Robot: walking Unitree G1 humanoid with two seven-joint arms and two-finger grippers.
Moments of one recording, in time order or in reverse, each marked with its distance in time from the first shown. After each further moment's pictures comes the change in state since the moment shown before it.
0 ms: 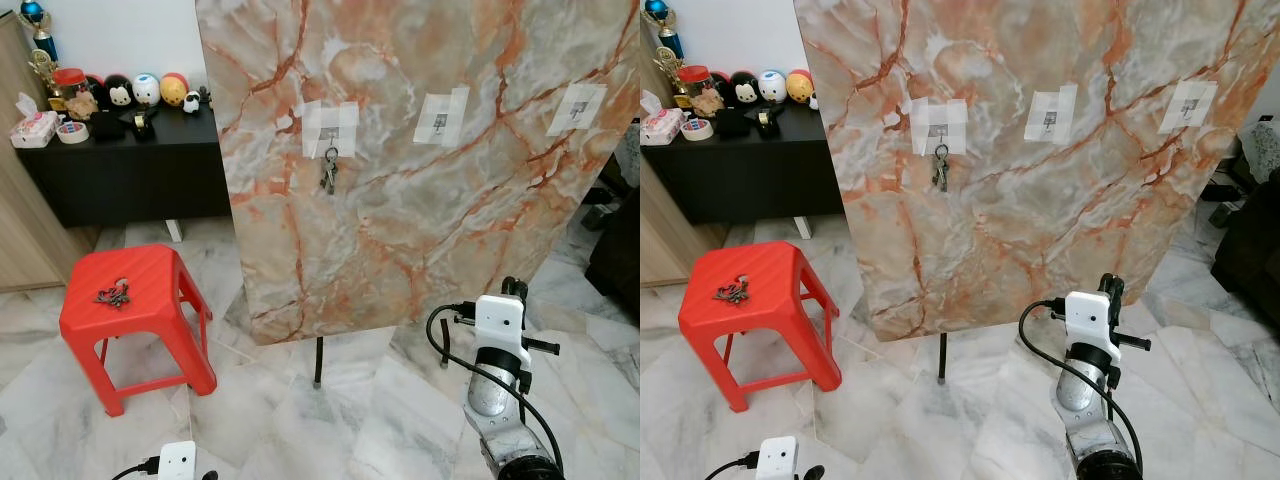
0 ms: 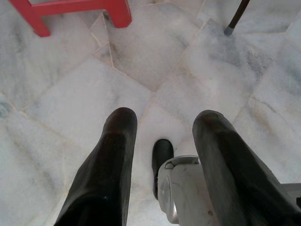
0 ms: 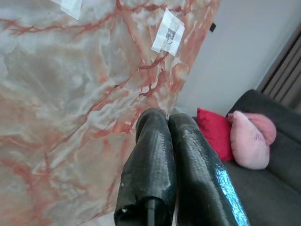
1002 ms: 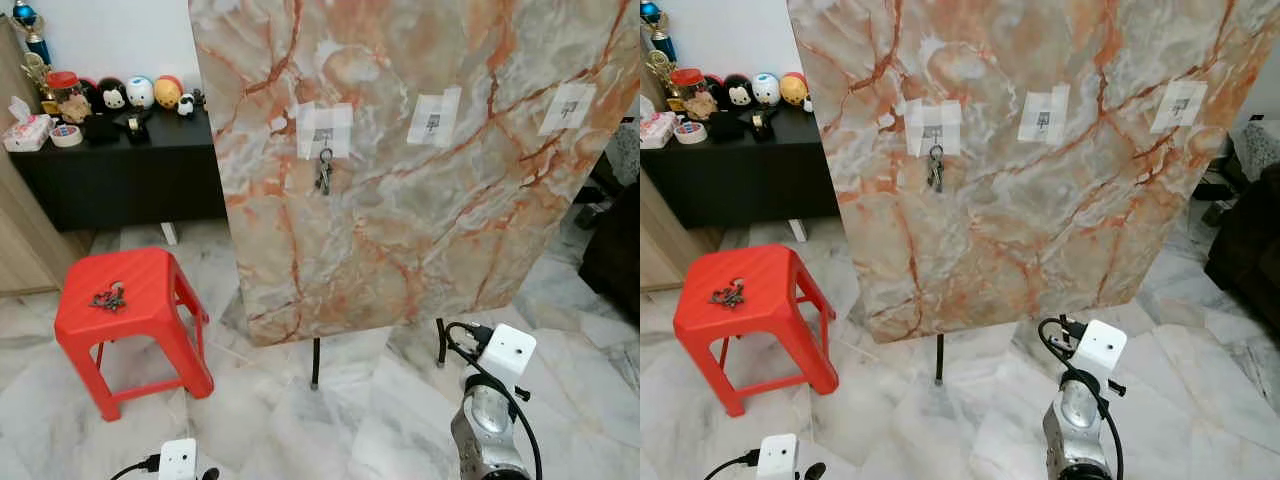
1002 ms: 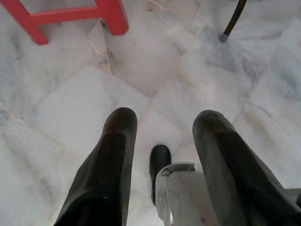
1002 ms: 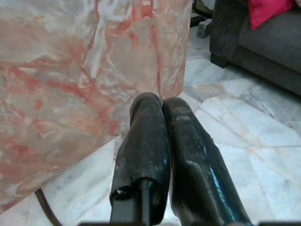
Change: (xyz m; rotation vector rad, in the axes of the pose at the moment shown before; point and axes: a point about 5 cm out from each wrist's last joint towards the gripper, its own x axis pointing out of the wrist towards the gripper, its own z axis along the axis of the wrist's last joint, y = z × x) left arm 0.001 -0.002 0.002 -0.008 -0.007 -0.005; right arm -0.025 0.015 -0.042 0.401 0.444 0.094
